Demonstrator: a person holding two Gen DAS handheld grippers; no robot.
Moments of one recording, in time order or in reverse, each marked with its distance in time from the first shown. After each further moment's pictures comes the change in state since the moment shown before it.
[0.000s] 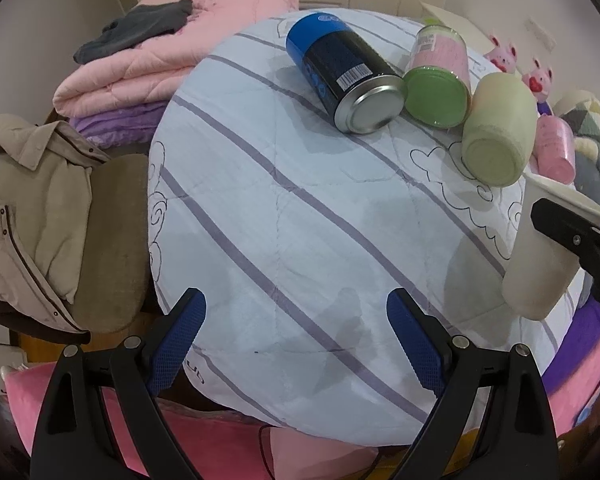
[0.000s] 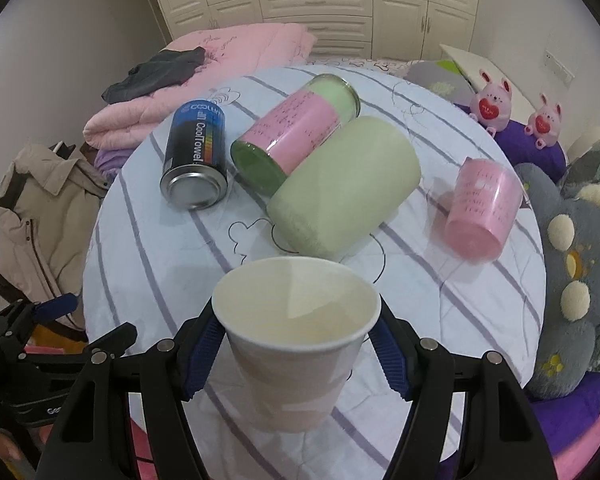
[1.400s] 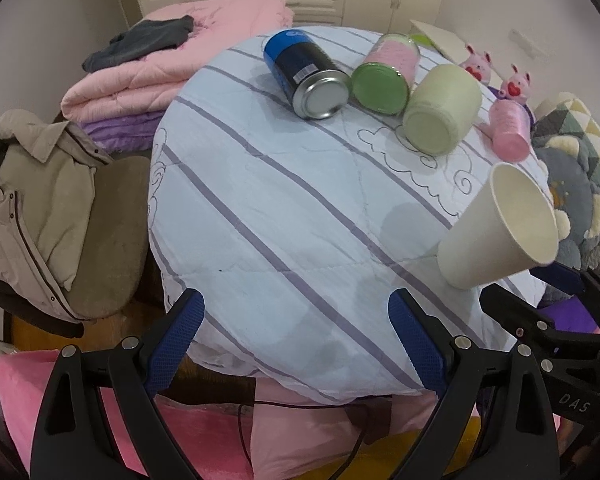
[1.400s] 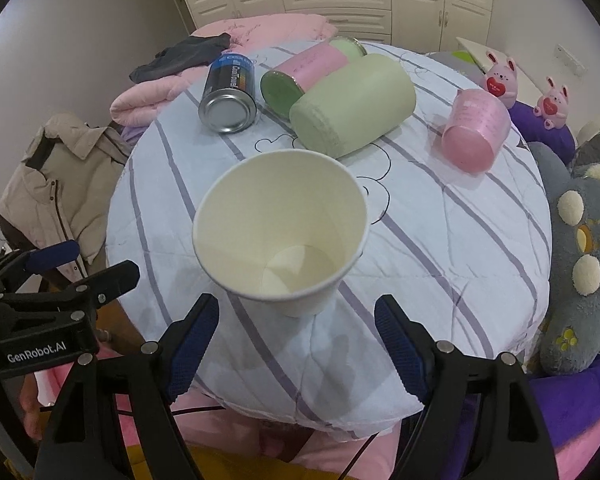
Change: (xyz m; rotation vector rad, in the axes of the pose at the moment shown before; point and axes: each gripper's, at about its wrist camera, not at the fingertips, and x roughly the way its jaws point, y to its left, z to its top) left arm -0.042 -0.029 -0.053 -0.003 -0.080 -0.012; right arm -0.022 -0.006 -0.079 -0.036 0.014 0.083
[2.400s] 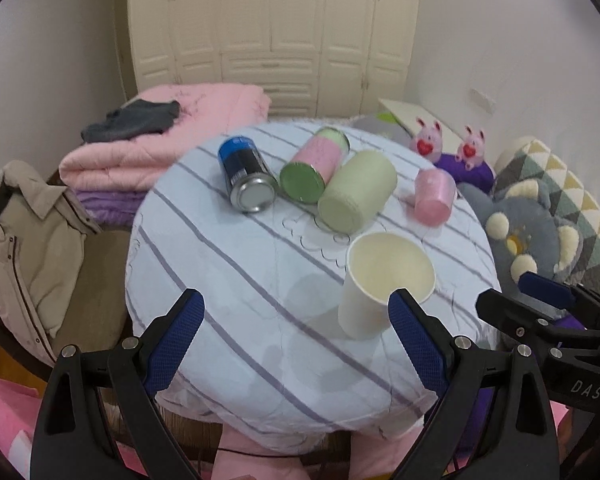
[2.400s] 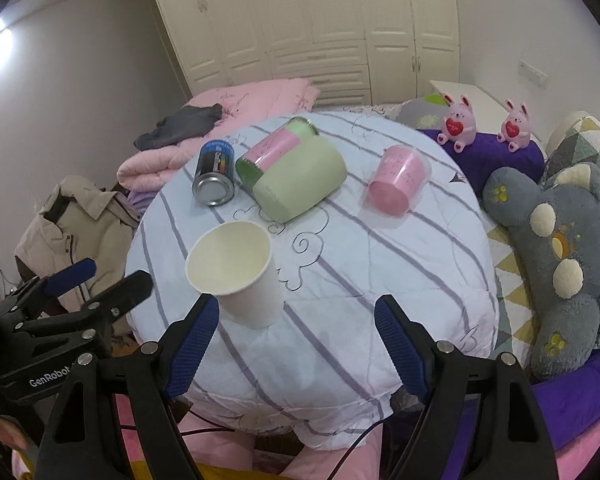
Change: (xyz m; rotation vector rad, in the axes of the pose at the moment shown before) left arm -0.068 -0.060 -0.017 0.010 -0.352 -0.049; right arm -0.077 -0.047 -0.020 0.063 -0.253 0.011
